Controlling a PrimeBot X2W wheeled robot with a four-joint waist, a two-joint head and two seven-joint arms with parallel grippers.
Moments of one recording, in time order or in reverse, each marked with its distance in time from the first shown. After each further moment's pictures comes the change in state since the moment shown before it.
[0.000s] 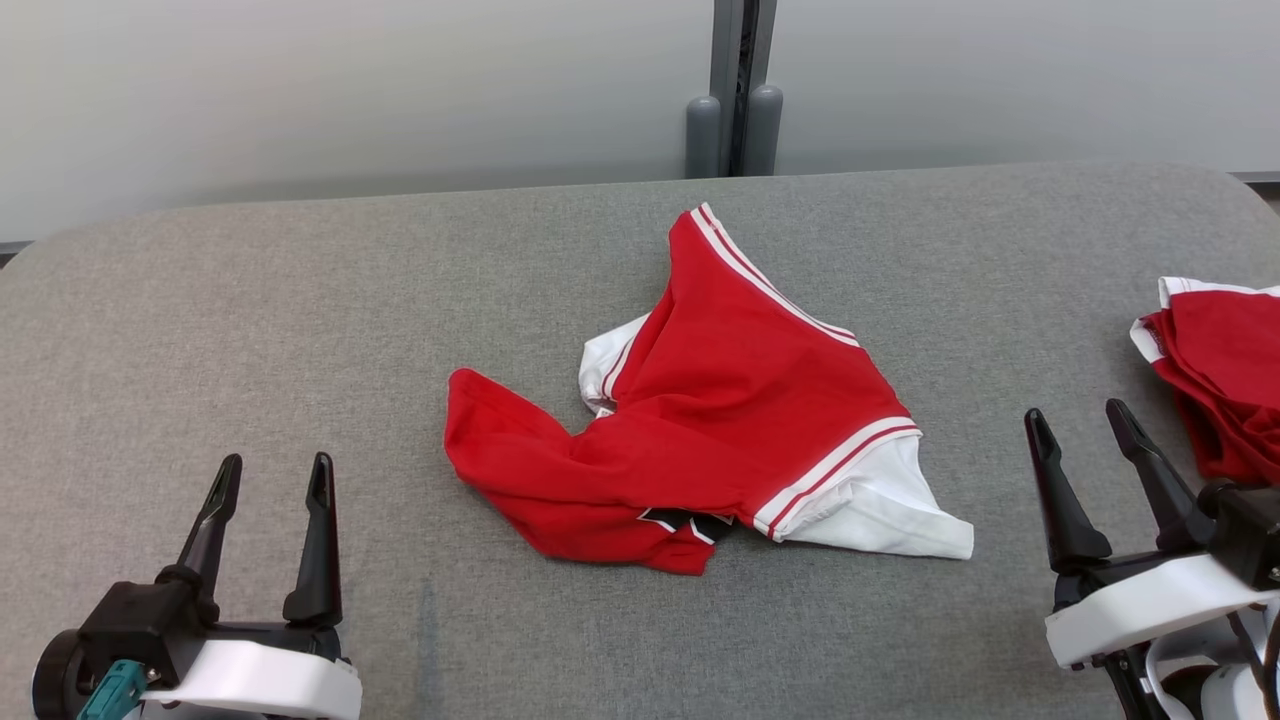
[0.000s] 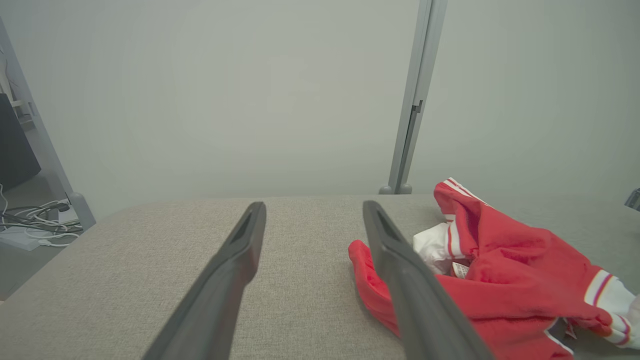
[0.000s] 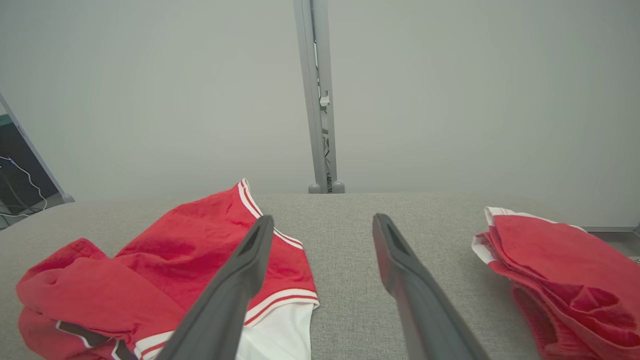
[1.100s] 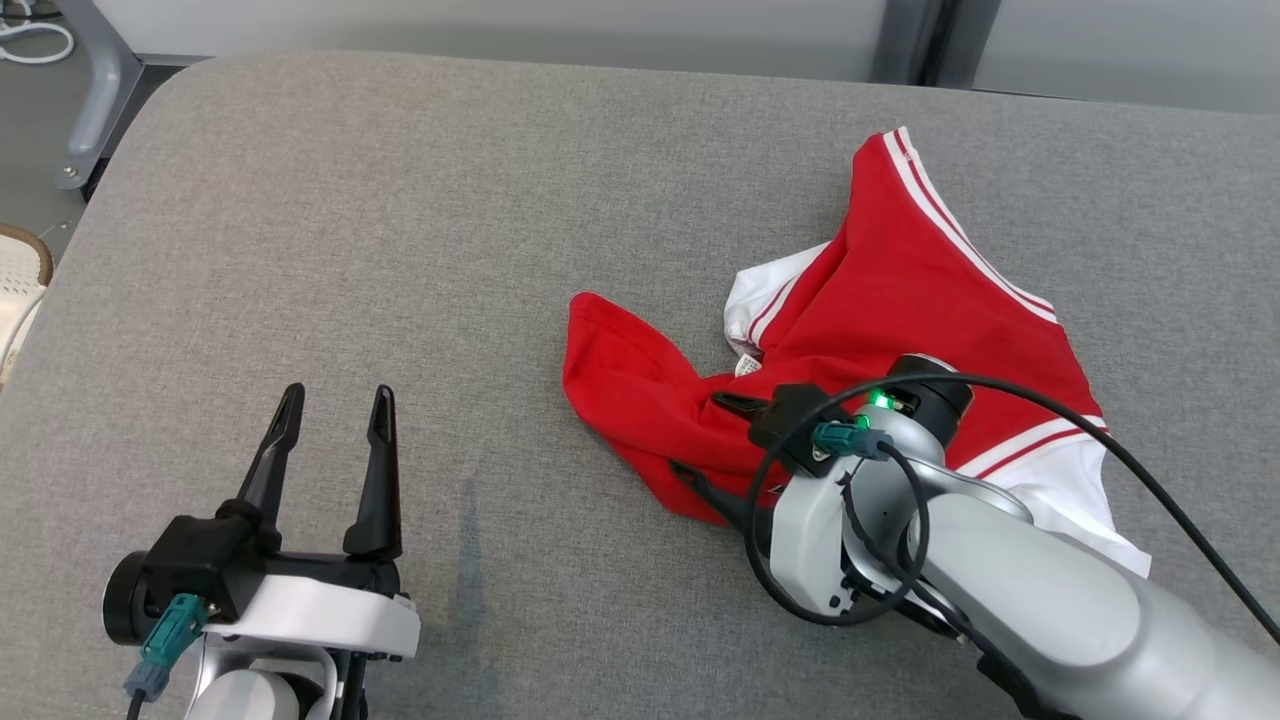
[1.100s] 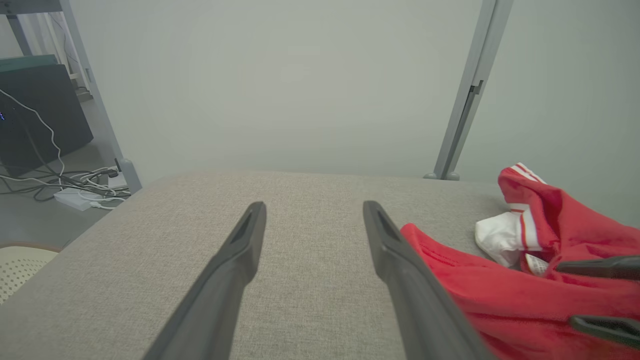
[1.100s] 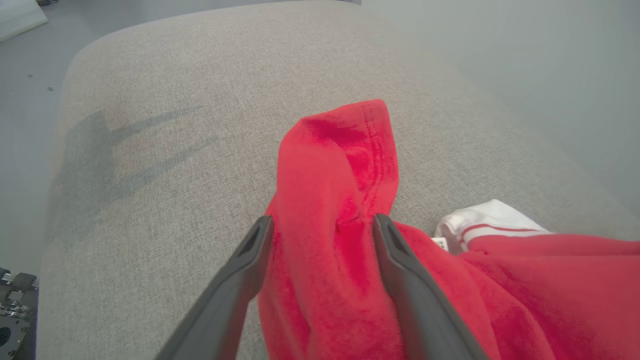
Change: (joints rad) left arm -0.144 -0.058 -0.072 0.077 0.003 -0.019 -0.040; right arm -0.670 -0.171 0.990 0.333 0.196 0.000 0.181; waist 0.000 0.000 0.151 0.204
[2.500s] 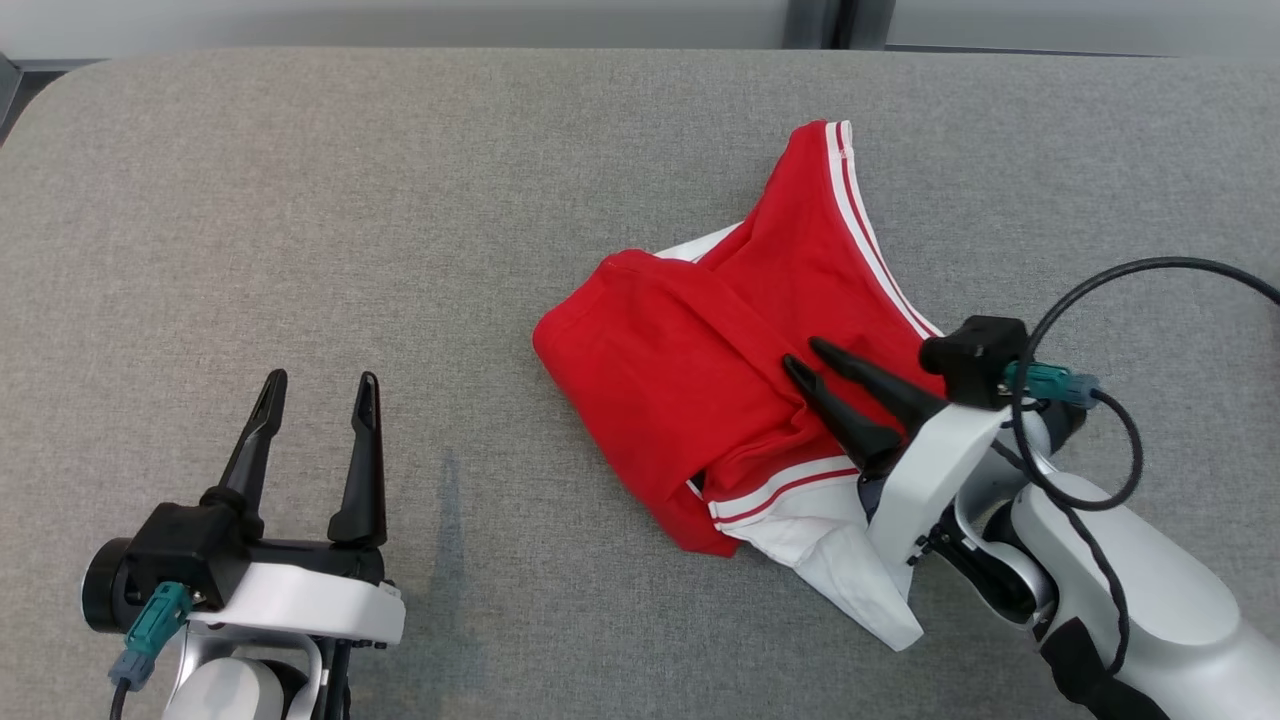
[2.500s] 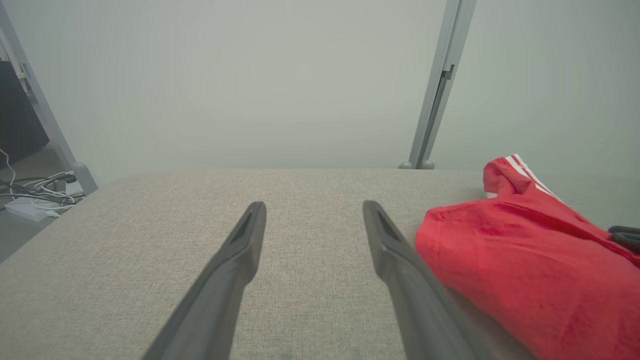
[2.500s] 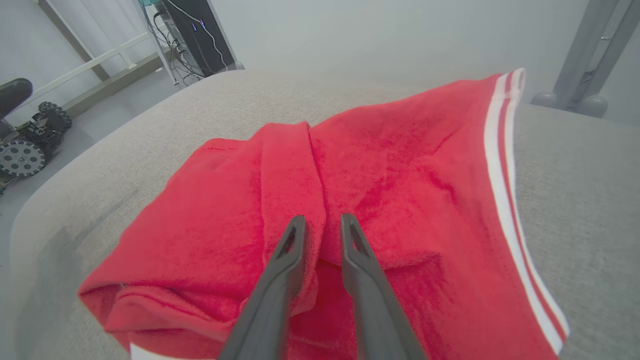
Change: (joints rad) left arm -0.020 0.030 -0.006 0.002 -0.007 0.016 0.000; right arm 0.101 -0.019 -0.233 0.038 0.221 0.000 -0.133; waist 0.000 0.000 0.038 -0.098
